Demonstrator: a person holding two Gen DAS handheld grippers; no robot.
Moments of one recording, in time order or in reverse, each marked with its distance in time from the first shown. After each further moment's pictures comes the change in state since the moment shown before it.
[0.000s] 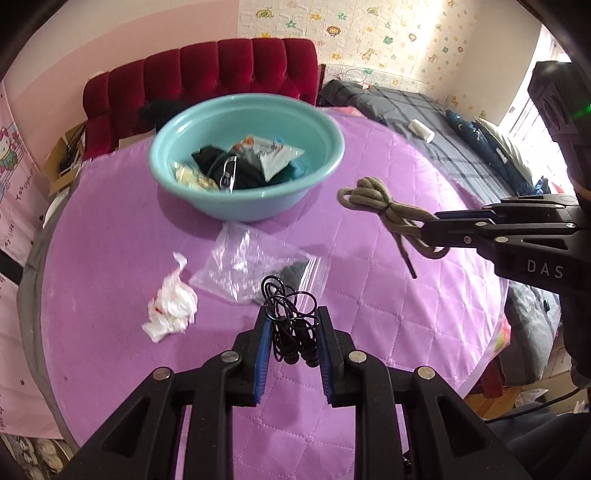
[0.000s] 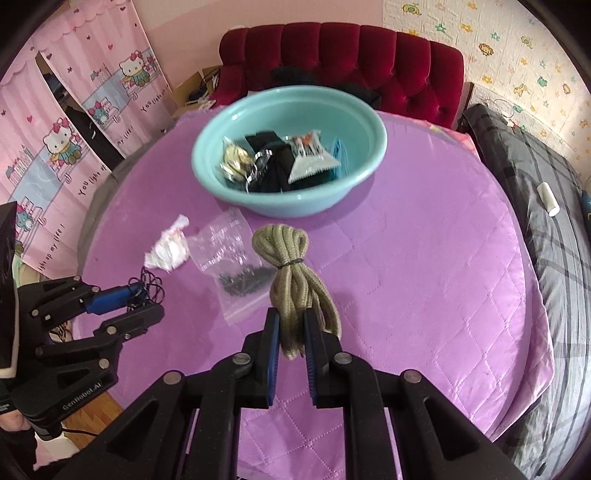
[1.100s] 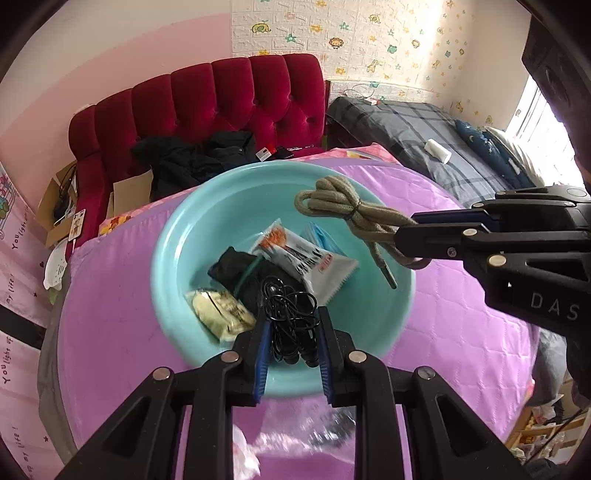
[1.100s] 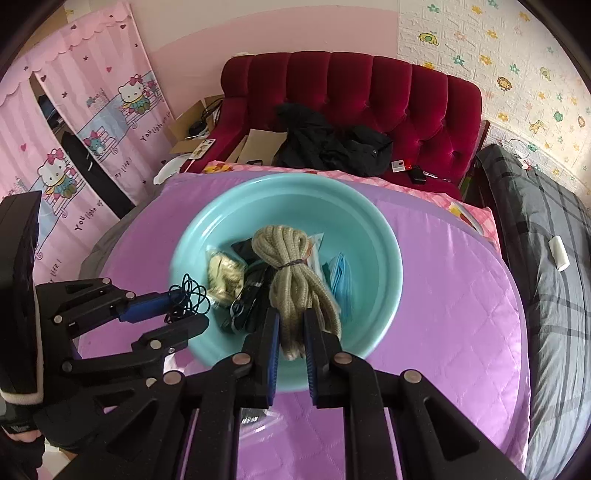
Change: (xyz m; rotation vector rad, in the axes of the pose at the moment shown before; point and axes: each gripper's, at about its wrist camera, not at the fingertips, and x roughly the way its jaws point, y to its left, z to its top) left arm 0.056 0.049 0.151 0.068 -0.042 0.030; right arm 0.043 -0.013 0.165 -0.035 -0.080 0.008
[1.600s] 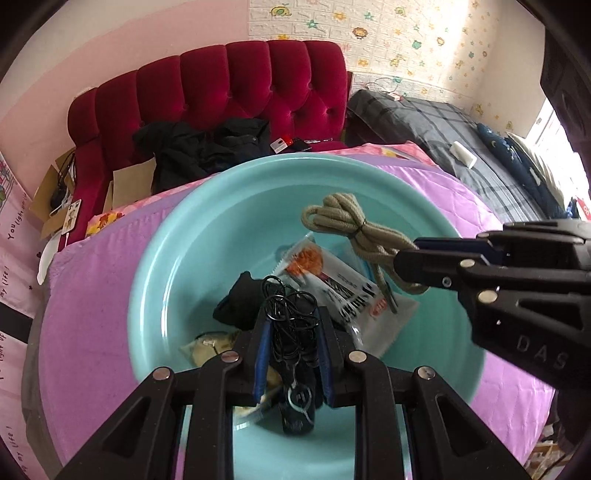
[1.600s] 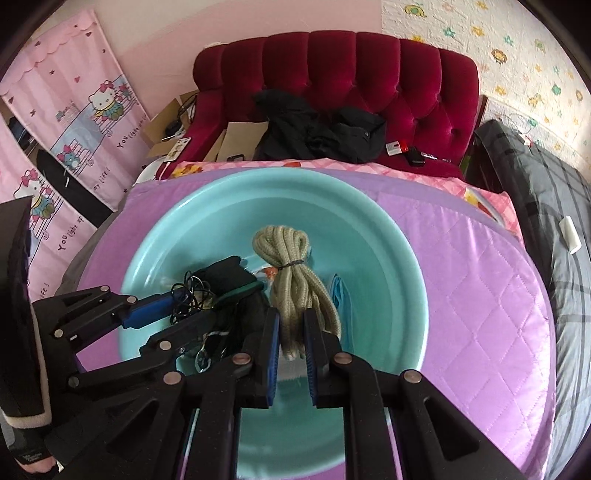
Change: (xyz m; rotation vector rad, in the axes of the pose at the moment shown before) left arm 0.078 0.033 0.032 -0.049 0.031 0.023; right arm 0.090 -0.025 0.035 0.090 0.042 -0.008
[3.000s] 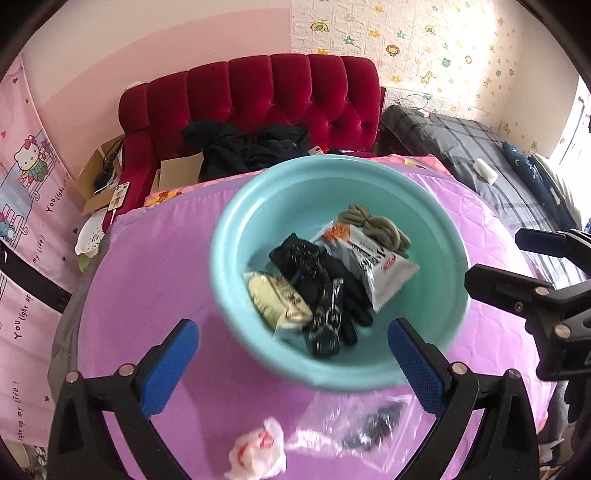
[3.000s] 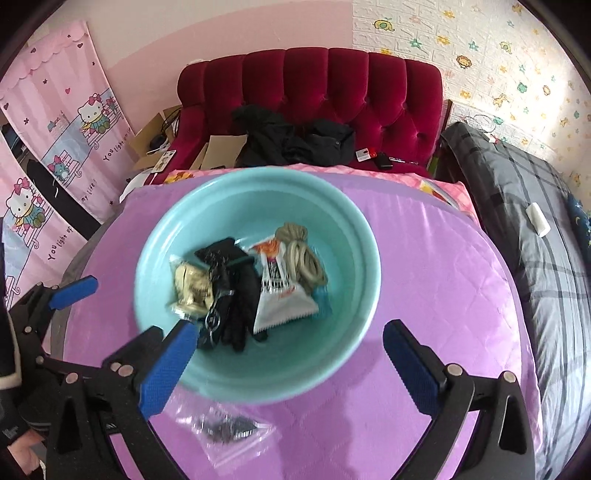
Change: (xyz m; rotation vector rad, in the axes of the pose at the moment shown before) left arm -0.073 0.007 -0.050 -0.089 -0.038 0.115; right arm -0.077 0.011 -0.055 0.043 -0.053 -0.092
